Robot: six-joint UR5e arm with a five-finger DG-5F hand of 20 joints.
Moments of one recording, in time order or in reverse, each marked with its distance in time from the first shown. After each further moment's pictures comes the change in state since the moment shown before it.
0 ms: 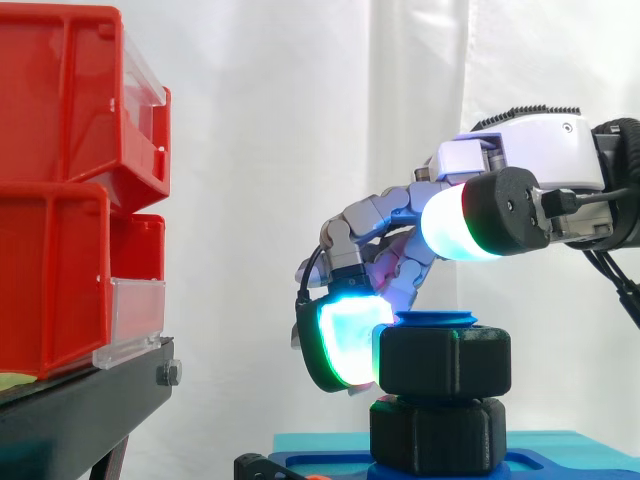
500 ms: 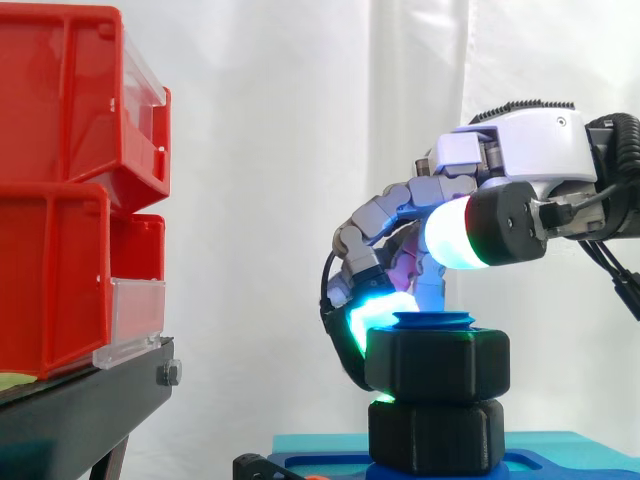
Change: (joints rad) arm -0.021 0.005 0.009 -0.013 -0.013 -0.007
